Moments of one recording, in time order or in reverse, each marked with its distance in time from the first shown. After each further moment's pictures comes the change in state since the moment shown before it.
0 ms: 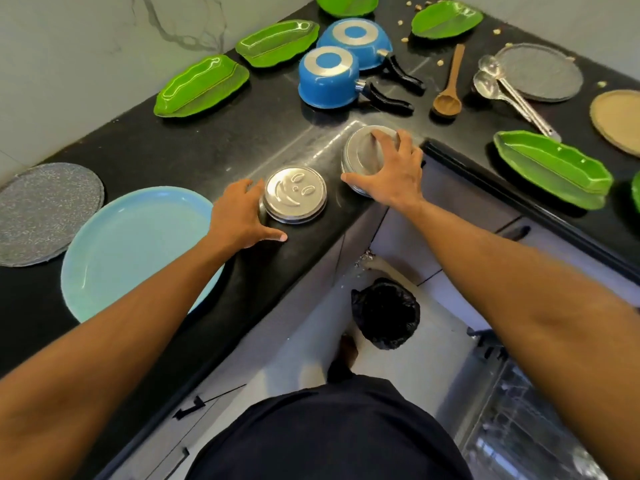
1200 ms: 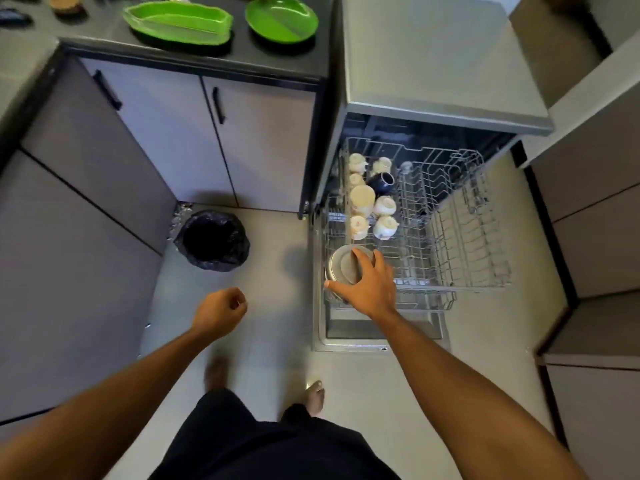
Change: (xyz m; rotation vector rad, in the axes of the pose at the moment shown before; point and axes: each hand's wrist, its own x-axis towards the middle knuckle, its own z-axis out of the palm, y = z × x) left_hand -0.365 0.286 0.281 -0.210 -0.504 0.387; right_hand -0.646 0.330 -0.087 0.047 0.024 0.859
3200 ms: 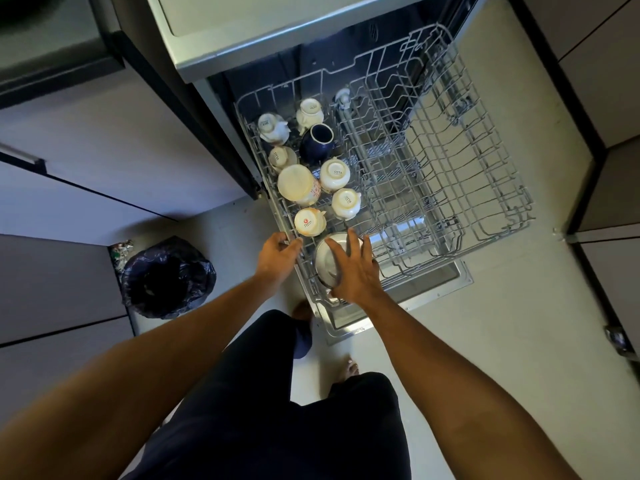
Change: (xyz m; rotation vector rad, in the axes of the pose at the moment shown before) left_hand 0.266 0.206 0.146 -0.424 -0.288 -0.170; right_hand 0.170 0.122 0.082 -0.018 -0.189 0.100
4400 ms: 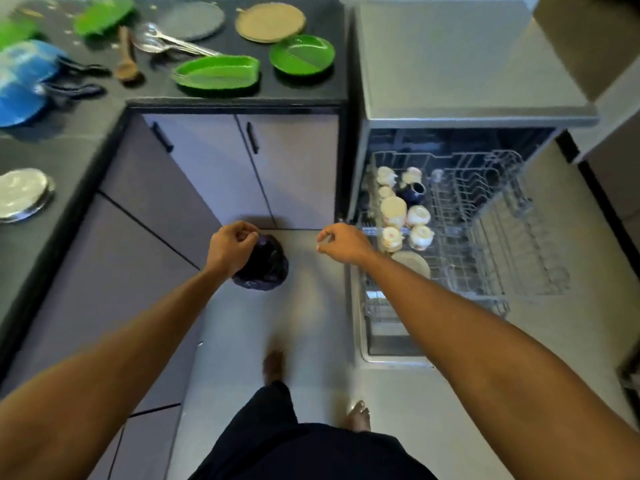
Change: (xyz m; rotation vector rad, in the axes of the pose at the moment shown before) left_hand -0.273 -0.075 -0.253 0.124 0.620 0.305; right_hand -0.153 -0.243 -0.088 0.113 -0.105 -0.365
